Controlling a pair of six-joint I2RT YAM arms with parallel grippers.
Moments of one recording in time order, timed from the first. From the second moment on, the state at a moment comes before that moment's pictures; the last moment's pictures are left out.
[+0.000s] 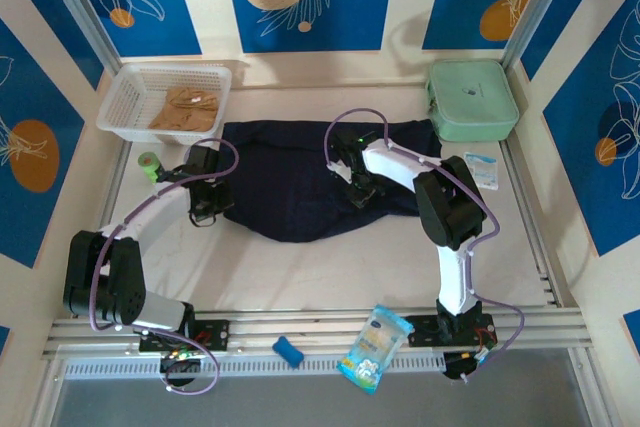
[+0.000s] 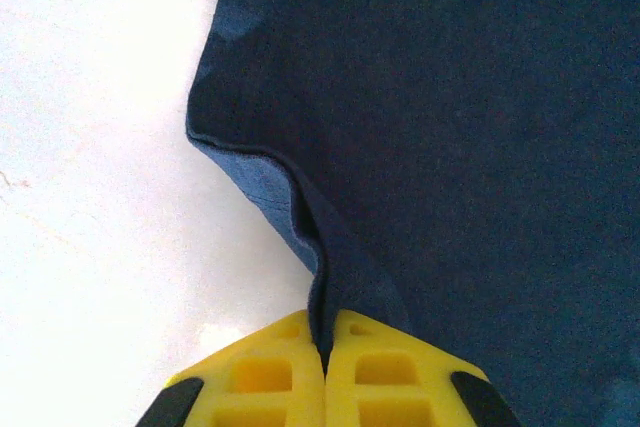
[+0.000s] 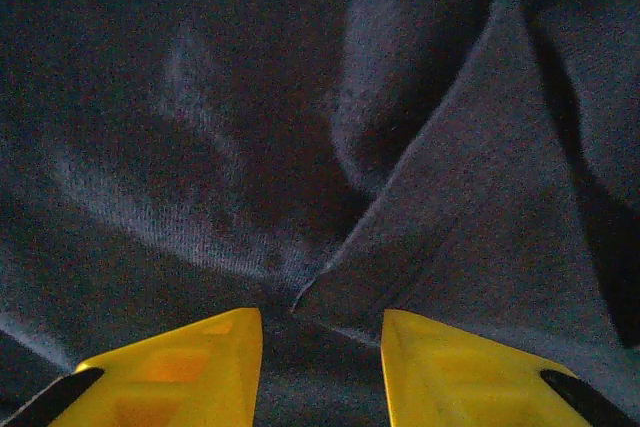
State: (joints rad) left arm -0.21 1.42 0.89 -0.65 0.00 -0.57; right arm 0.54 2.01 1.47 -0.96 0.20 -0.26
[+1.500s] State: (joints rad) left arm -0.21 1.42 0.89 -0.66 0.00 -0.57; right arm 0.49 2.04 1.49 -0.95 0.20 -0.22
